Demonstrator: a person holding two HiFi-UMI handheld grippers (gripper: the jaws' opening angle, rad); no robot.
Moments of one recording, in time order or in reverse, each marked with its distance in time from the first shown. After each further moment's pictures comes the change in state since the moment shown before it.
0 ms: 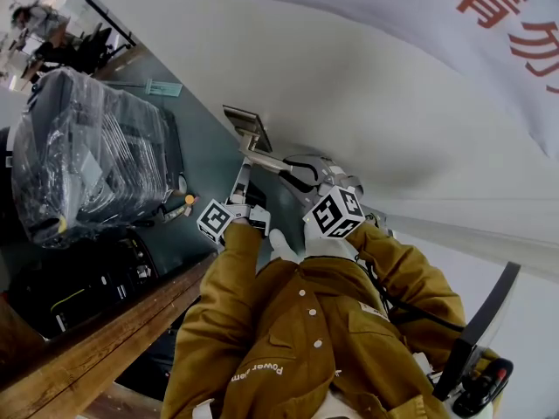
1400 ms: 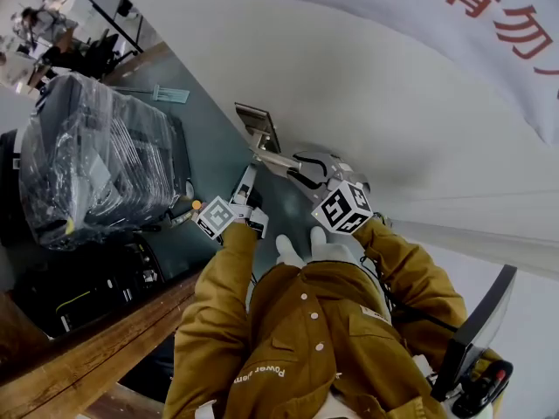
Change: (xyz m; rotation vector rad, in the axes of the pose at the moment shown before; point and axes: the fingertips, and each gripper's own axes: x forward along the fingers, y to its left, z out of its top) left arm 0.003 -0.004 0.008 0.255 0.160 0.018; right arm 0.000 -0.012 -0.005 0.026 -0.005 -0.019
